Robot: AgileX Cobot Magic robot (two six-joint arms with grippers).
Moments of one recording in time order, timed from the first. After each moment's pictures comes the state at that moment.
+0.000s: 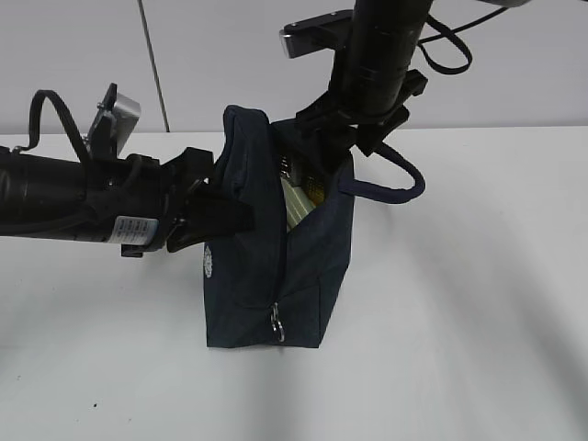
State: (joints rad) left arm -0.34 1.64 -0.78 -1.72 0.74 1.16; right arm 0.42 2.12 -2.00 -0.01 1.25 -0.10
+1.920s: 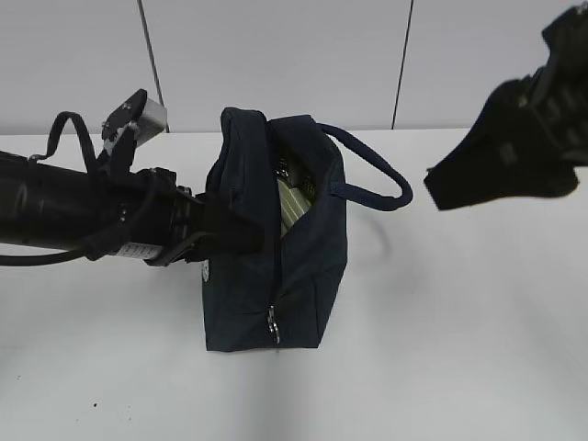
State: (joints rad) left arm -0.39 1.64 -0.79 -1.65 0.64 1.43; right arm 0.43 1.17 -1.12 0.39 1.01 -0.36
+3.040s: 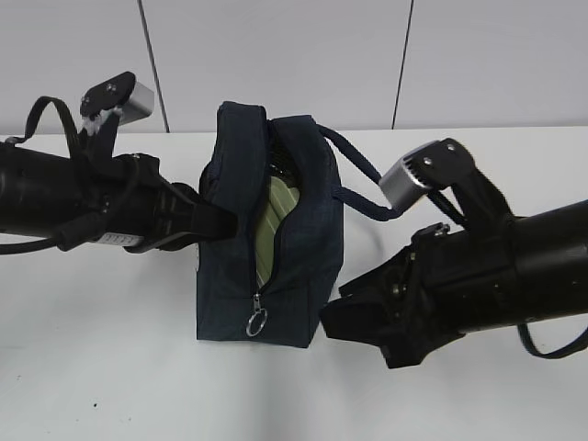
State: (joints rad) left arm -0.39 1.56 -0.79 -1.56 0.52 1.43; right arm 0.43 1.39 -0.66 1.38 0.60 -1.46
